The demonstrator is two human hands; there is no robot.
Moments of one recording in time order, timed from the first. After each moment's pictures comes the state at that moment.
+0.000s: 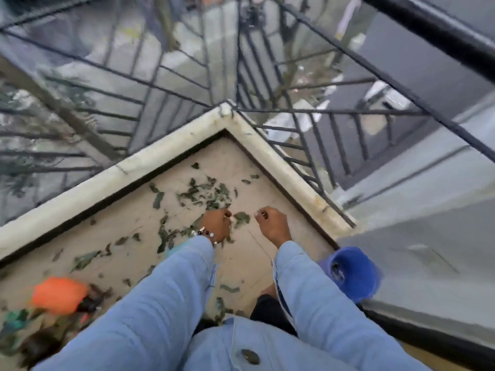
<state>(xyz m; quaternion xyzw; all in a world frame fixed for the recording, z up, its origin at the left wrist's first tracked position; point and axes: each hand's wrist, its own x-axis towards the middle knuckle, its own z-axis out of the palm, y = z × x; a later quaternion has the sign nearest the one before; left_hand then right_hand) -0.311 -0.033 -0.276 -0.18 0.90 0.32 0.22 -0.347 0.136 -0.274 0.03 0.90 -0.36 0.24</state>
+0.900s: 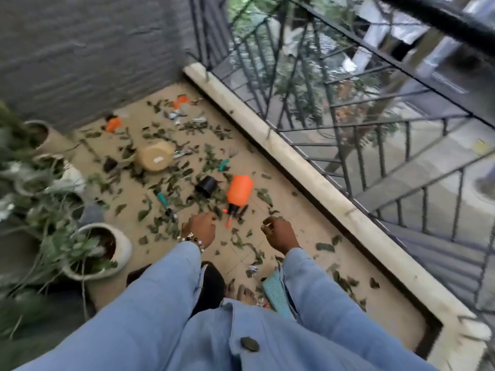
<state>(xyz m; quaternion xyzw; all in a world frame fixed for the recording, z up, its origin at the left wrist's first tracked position) 0.089 -0.277 -0.283 -0.77 0.58 0.27 0.00 -0.137 -0.318 -0.281 -0.67 0.63 -0.01 0.39</state>
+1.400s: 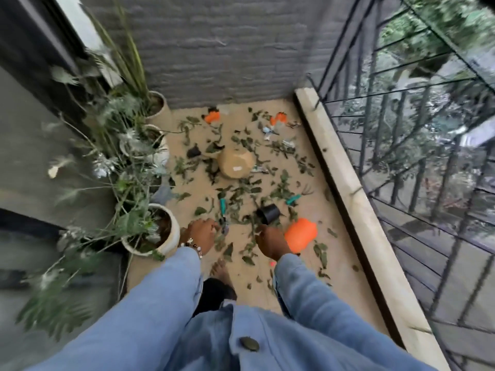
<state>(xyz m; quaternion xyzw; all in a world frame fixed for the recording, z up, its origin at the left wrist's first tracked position) 0.306 -0.283 -0.307 -0.88 0.39 0.28 -0.01 0.134 -0.419 -0.310 -0.84 0.39 0.15 0.35</state>
